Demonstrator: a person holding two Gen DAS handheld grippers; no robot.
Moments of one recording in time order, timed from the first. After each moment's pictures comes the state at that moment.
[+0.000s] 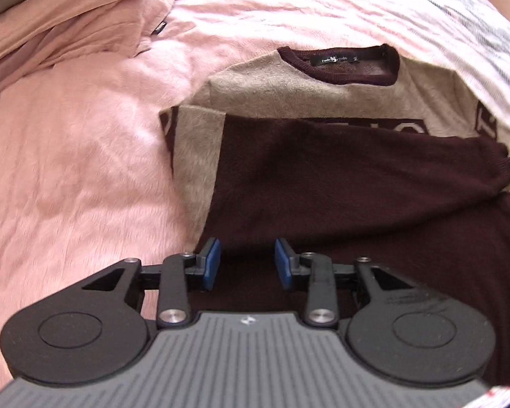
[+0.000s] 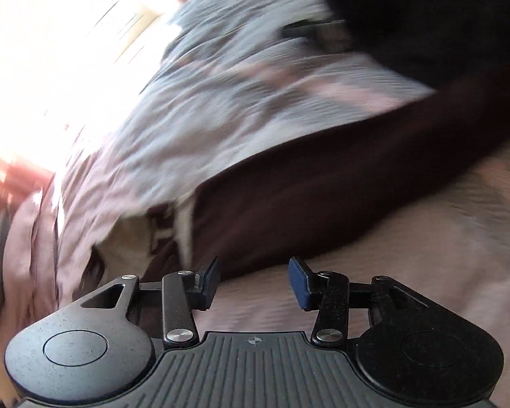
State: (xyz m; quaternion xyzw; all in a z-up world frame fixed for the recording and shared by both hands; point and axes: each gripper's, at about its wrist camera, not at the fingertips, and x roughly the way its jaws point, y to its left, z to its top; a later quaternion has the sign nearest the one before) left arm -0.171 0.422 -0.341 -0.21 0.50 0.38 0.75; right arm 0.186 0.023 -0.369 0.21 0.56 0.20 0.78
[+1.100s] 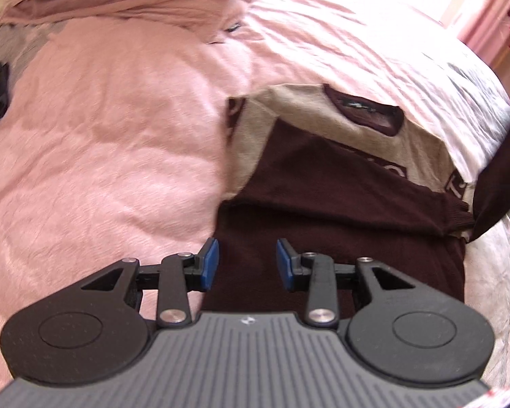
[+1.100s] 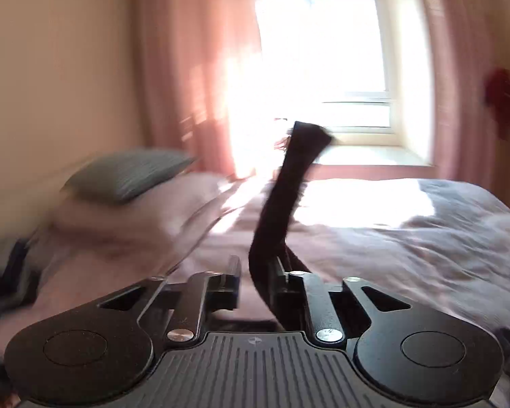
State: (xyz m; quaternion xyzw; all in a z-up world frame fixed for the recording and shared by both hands) left arm -0.259 0.401 -0.275 -0.34 0.42 0.43 0.72; right arm -0.050 0.268 -0.179 -0.17 0.18 0.67 0.70
